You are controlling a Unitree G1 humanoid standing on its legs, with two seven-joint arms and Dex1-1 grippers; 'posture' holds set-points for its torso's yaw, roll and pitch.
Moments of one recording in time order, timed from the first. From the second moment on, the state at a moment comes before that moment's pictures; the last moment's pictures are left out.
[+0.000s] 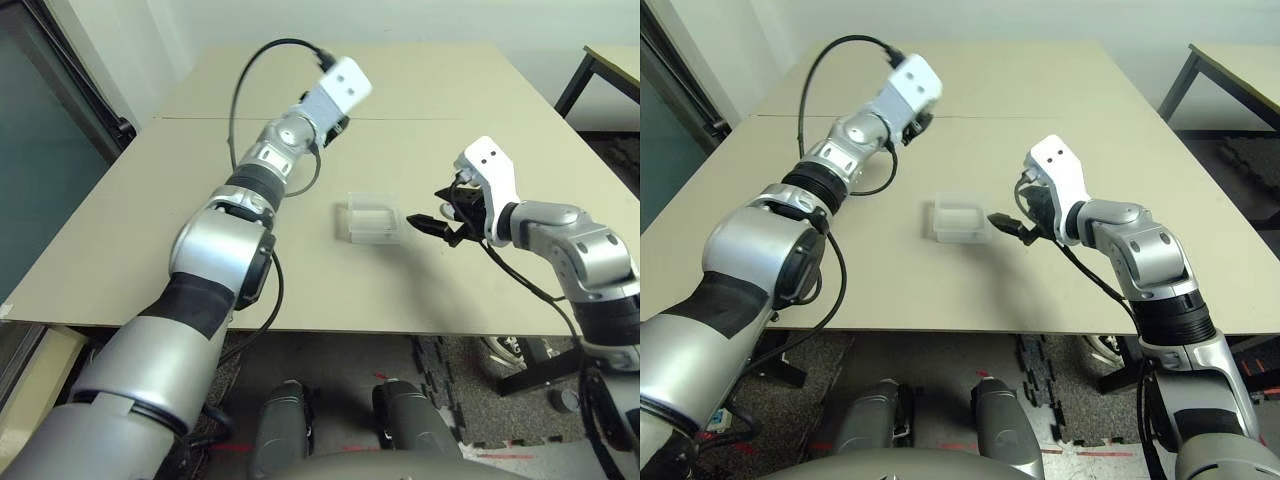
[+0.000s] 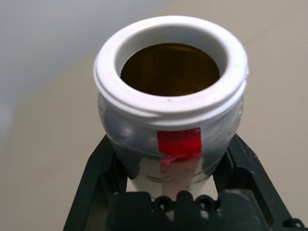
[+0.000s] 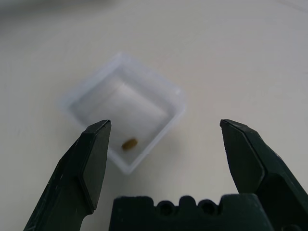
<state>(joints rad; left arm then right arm) -1.31 0.19 0.10 1.35 0.14 -0.03 -0.25 -0.53 -0.53 -0.01 -0.09 0.32 0.86 0.61</state>
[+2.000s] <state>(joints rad) -1.04 0.21 0.15 1.31 0.02 0.00 -0.24 -0.50 -0.47 -0.05 -0.08 0.34 0.90 0.52</state>
